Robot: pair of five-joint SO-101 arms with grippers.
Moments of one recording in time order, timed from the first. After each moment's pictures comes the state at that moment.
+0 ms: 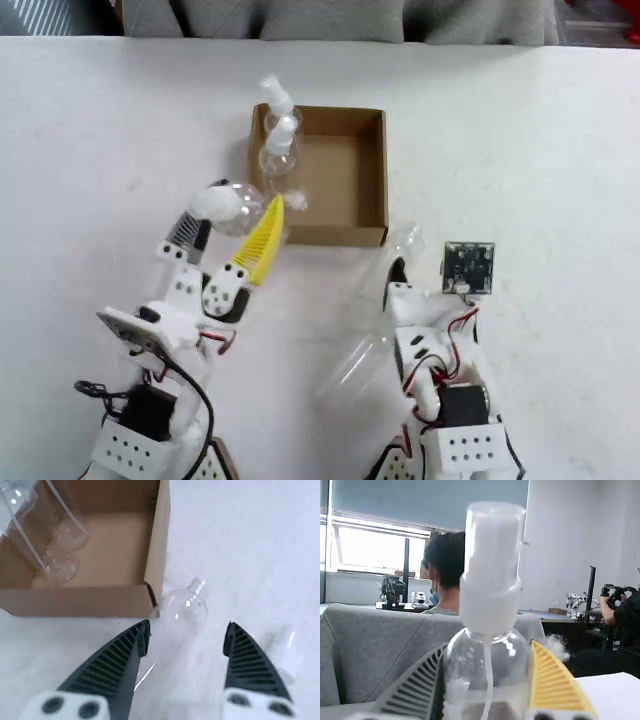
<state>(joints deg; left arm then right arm) 15.8 -103.7 97.1 -1.0 6.0 -8.4 -97.9 95.6 38.9 -5.8</state>
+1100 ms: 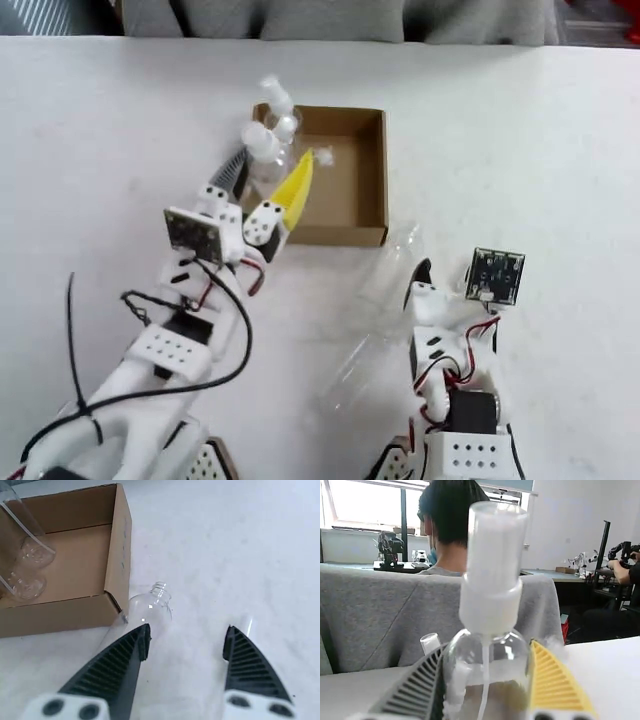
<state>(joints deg) 15.7 -39.0 78.3 -36.9 6.0 -1.1 -102.5 96.4 45.4 -5.9</state>
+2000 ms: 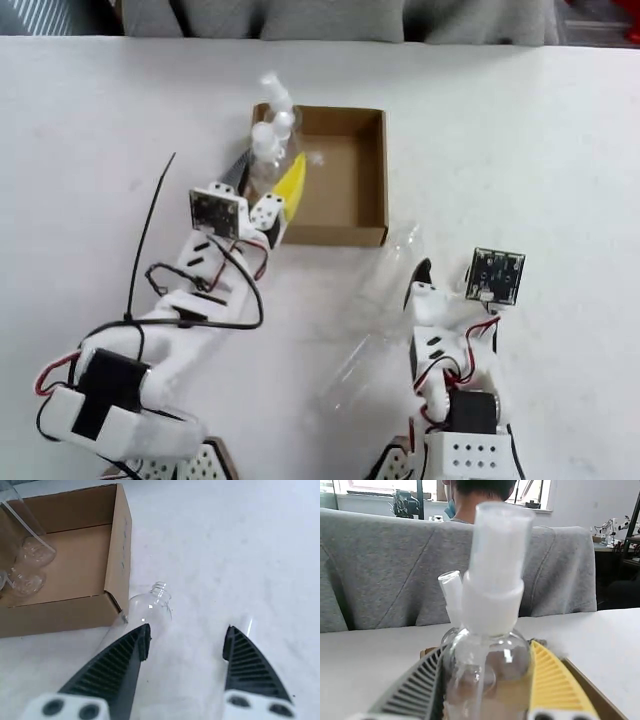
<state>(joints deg) 11.8 -2.8 69.8 -57.6 6.0 -1.1 -102.5 96.4 45.4 -5.9</state>
